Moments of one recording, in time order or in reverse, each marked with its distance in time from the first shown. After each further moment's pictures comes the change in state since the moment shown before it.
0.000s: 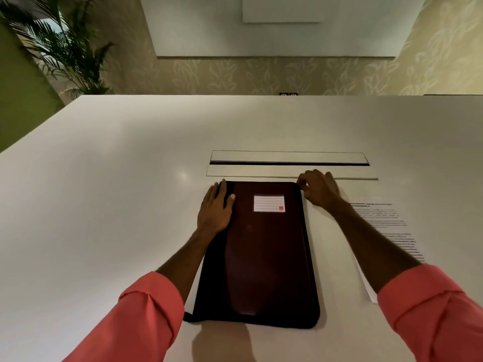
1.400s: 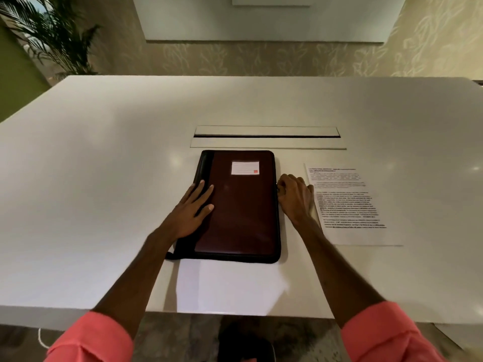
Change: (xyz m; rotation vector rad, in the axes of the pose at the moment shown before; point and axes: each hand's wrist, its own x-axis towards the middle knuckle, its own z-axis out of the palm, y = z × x) left_hand -0.139 -0.016 -0.023 0.084 -0.224 0.257; right_hand -0.161 -0.049 0.008 0.198 0.239 0.255
